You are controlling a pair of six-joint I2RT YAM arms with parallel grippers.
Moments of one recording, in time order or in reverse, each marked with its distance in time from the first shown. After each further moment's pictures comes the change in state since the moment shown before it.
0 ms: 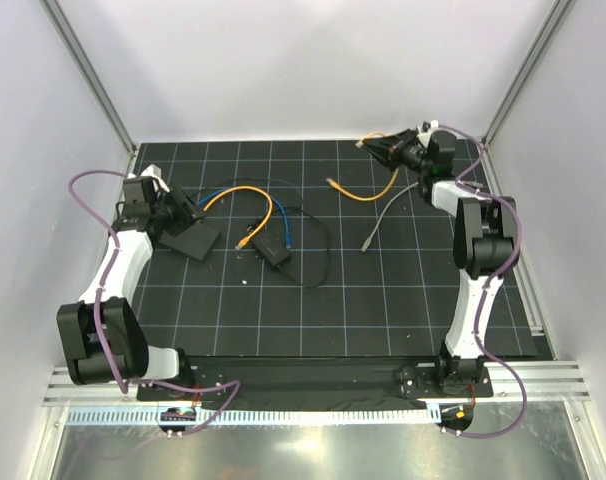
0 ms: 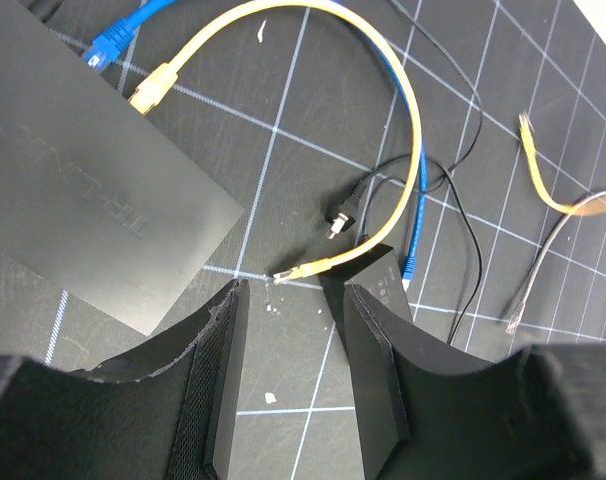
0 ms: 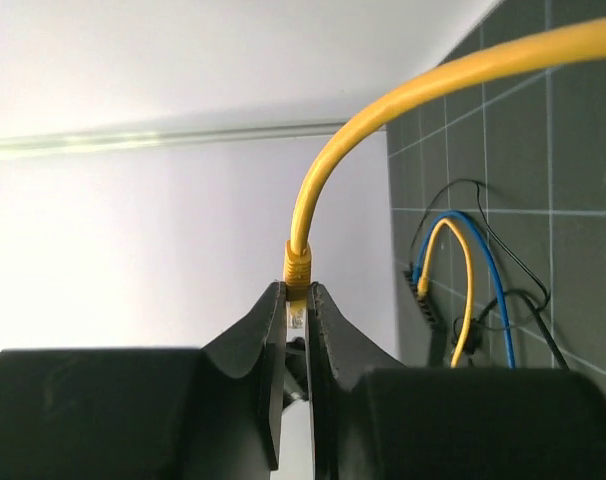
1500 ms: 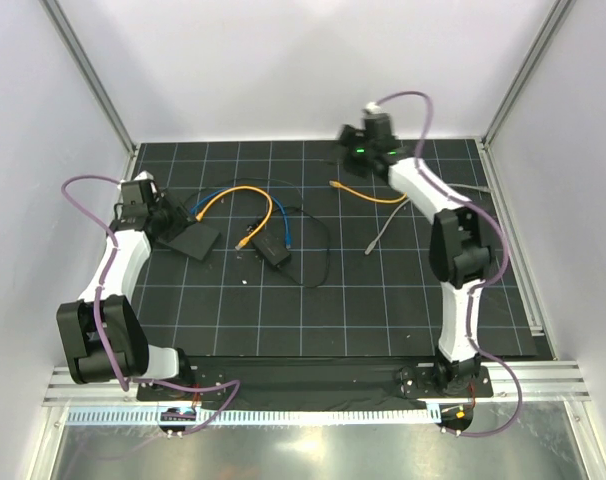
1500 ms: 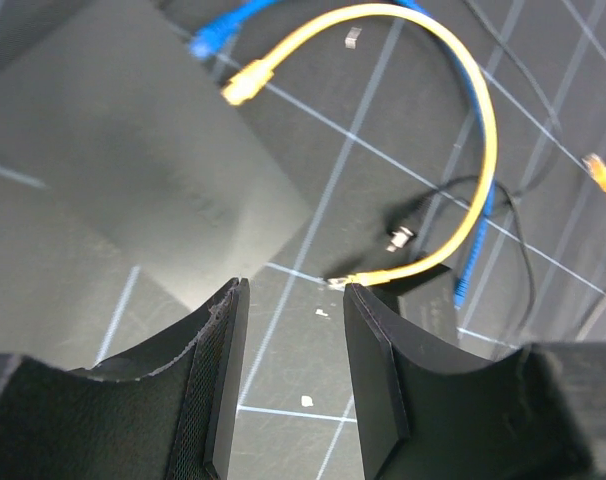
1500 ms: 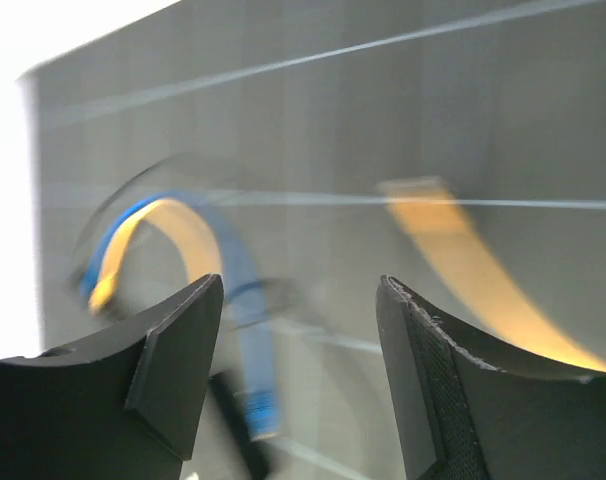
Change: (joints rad) left arm 0.021 0.013 0.000 -0.052 -0.106 -0.001; right arm 0.222 0.000 0.317 -0.890 0.602 -0.836
